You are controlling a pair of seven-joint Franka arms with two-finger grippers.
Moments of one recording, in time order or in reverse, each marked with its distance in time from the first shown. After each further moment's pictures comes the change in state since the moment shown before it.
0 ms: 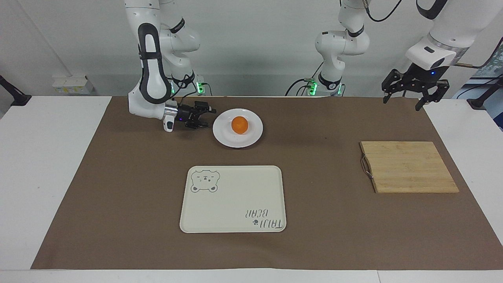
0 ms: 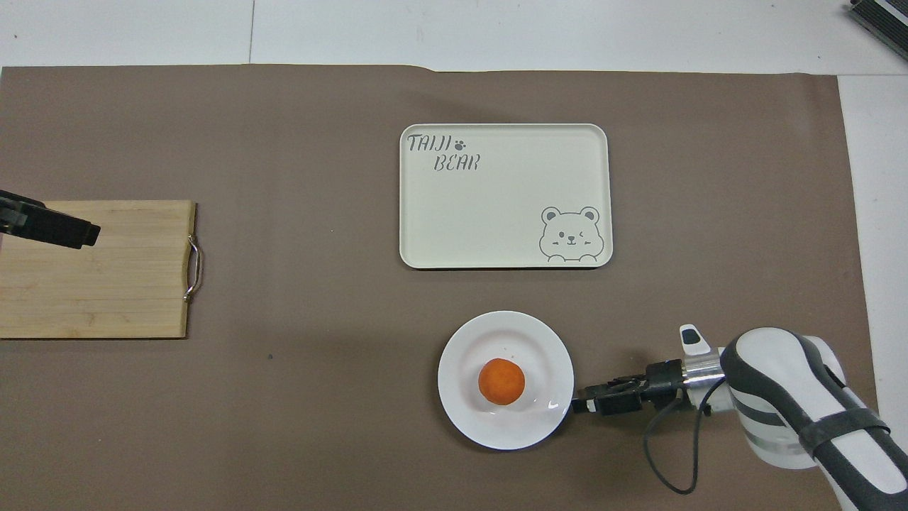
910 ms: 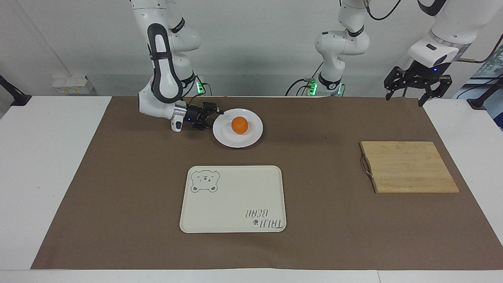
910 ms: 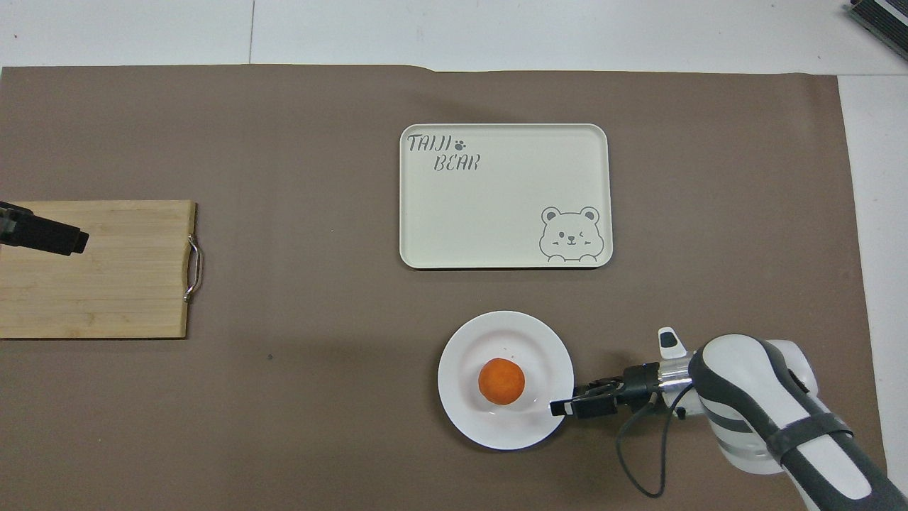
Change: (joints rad) left arm 0.007 -0.017 -0.001 -0.014 0.026 -0.021 -0.031; right arm 0.100 0.000 0.001 -0.017 0.062 0.080 0.000
